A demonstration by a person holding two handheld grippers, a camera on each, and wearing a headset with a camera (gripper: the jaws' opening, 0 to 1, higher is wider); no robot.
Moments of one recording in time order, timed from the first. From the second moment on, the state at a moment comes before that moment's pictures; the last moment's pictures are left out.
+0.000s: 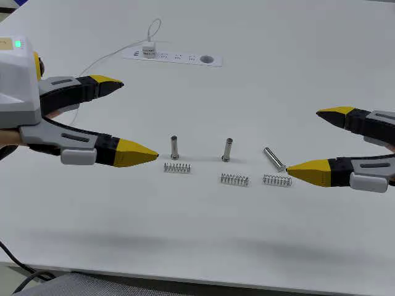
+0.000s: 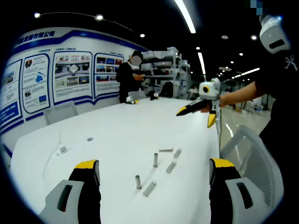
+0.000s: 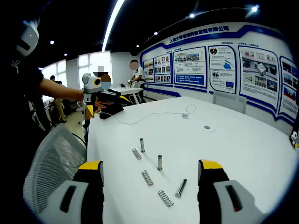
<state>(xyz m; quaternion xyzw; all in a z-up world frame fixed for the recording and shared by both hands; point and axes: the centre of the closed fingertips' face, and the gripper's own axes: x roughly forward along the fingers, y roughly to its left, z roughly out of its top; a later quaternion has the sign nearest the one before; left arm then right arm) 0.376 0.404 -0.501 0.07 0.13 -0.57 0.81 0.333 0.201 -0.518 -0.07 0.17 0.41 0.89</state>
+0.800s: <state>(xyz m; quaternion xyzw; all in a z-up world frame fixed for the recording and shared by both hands) 0.371 0.398 -0.505 0.07 0.13 -0.56 0.81 0.332 0.192 -0.520 -0.06 0.18 0.40 0.90</state>
